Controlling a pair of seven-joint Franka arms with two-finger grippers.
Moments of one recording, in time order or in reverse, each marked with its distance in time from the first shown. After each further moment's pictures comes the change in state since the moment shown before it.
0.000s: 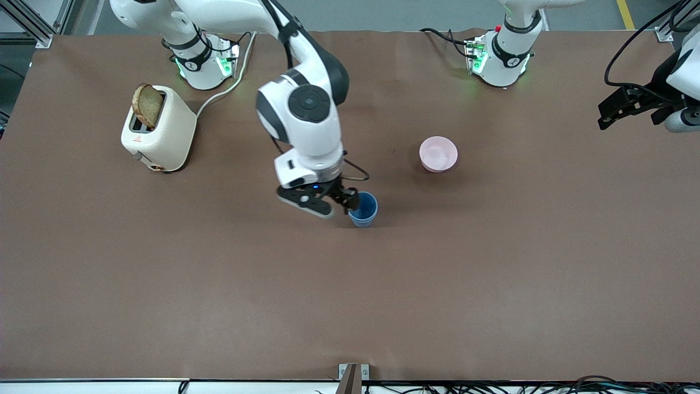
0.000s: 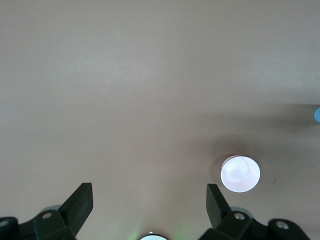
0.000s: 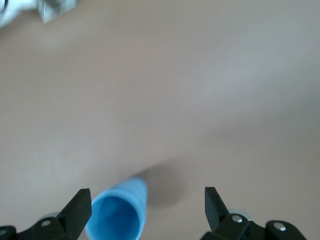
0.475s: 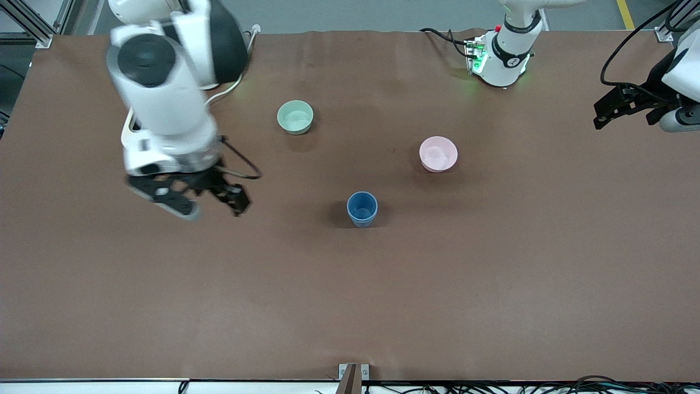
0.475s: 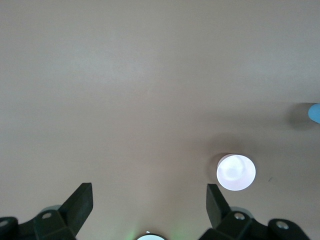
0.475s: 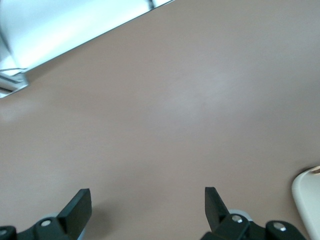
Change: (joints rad) left arm -0.002 0.000 -0.001 0.000 -0.020 0.000 0.000; right arm -0.181 -0.226 -0.080 -0.001 -0.041 -0.274 -0.293
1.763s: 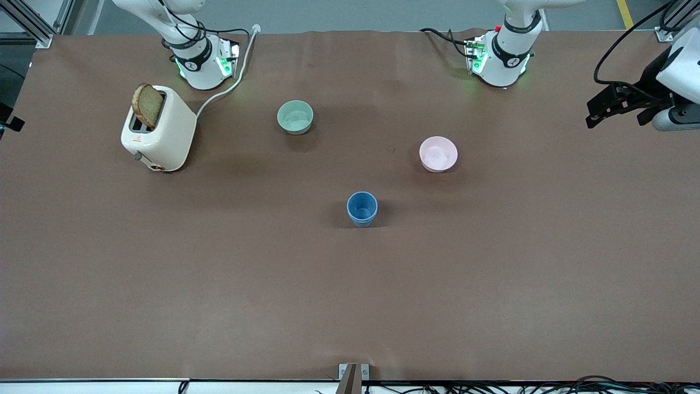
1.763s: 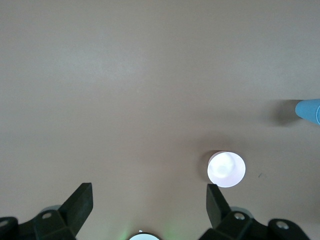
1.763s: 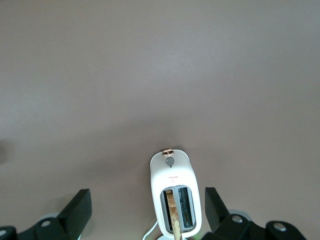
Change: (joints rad) left arm -0.004 0.000 -0.003 0.000 -0.031 0.000 0.000; right arm -0.703 -0.294 0.210 -0.055 0.053 -0.357 -0.733
